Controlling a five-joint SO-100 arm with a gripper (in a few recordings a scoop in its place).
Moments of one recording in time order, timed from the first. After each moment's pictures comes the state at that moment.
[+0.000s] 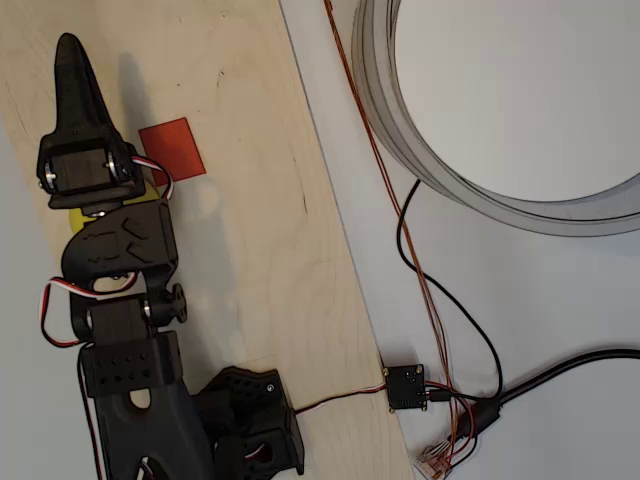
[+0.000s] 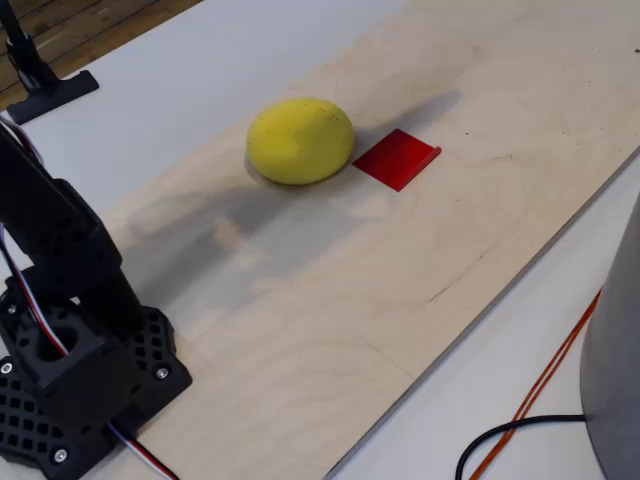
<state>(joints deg) 94.7 99.6 110.3 -1.1 5.6</state>
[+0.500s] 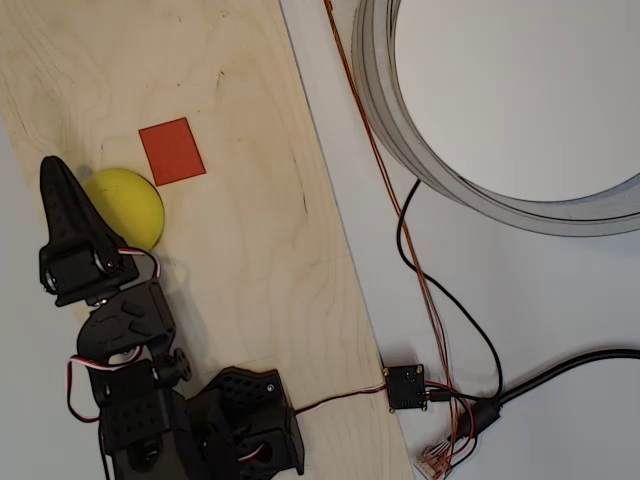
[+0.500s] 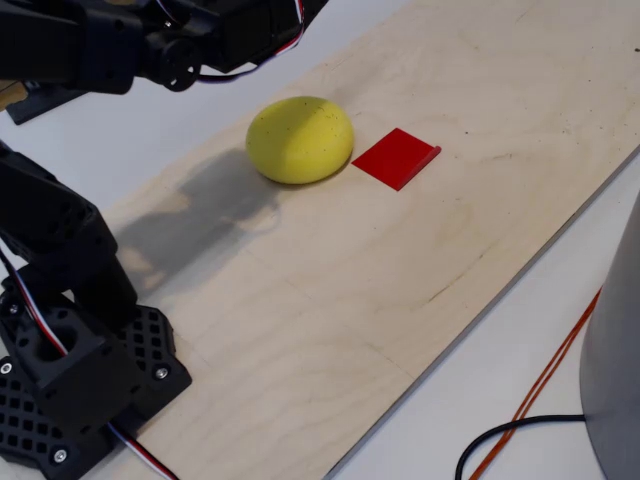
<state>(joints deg) 84.1 118.7 155.7 -24.7 0.7</state>
